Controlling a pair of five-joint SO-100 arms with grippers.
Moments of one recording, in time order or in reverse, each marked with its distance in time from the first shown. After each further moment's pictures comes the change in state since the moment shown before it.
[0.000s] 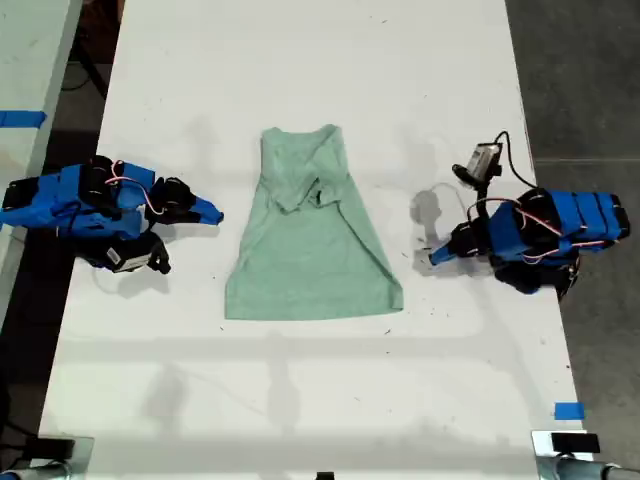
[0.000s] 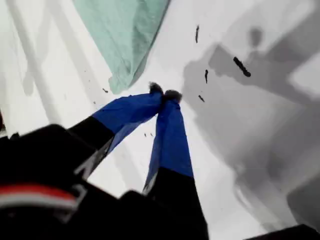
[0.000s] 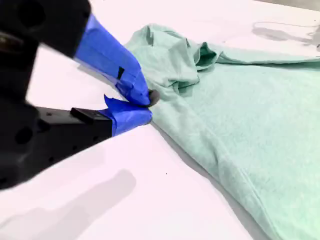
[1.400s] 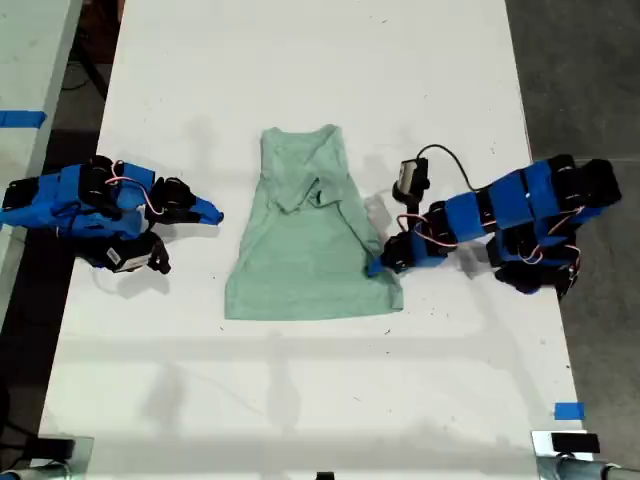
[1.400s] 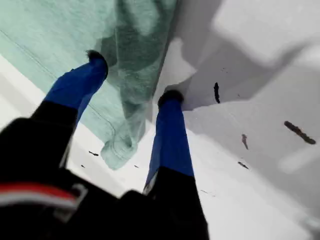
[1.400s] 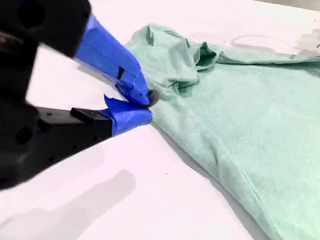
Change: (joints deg) arm 0 0.0 0.0 0.0 0.0 0.0; arm 1 0.8 -87.4 -36.7 -33.3 5.9
